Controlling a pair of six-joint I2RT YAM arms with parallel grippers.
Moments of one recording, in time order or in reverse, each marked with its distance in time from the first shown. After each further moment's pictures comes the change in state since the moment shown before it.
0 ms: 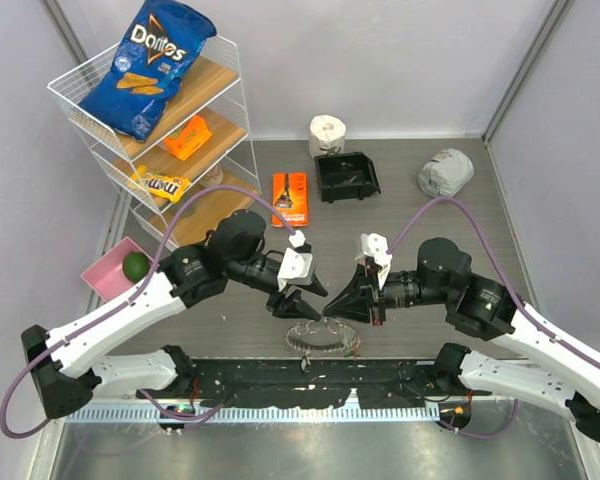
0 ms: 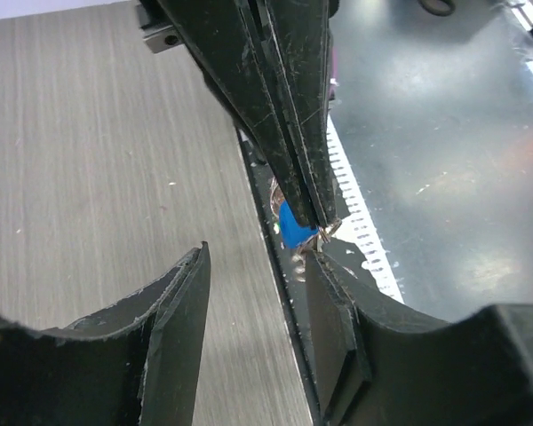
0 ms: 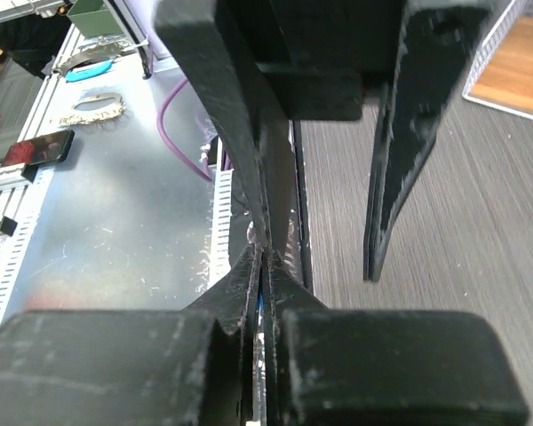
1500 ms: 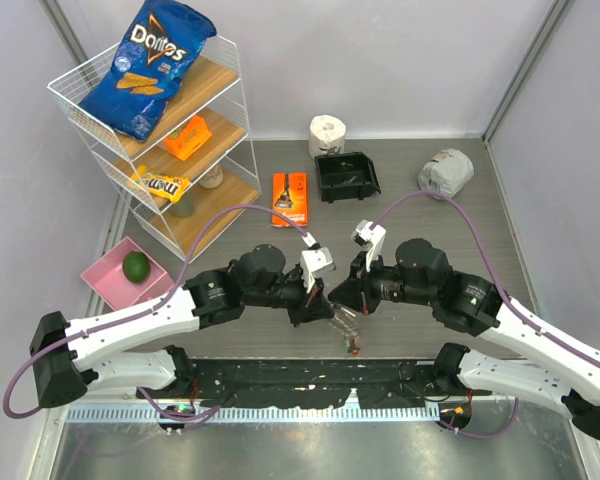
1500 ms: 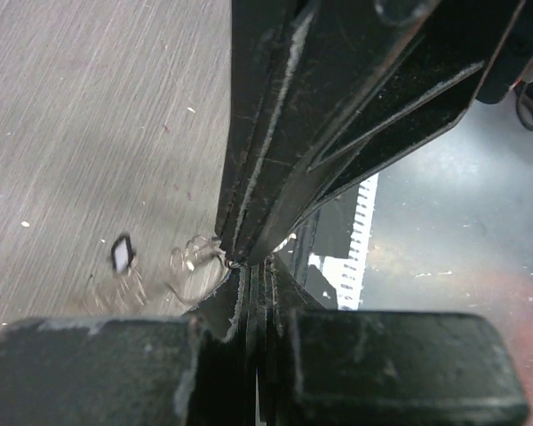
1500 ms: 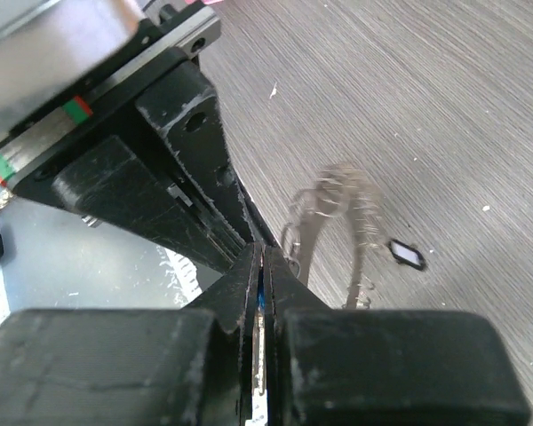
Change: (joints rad) left arm -0.170 0.034 -0.205 0.248 -0.483 -0.549; right arm -0.010 0.069 -0.005 -0.159 0.355 0.254
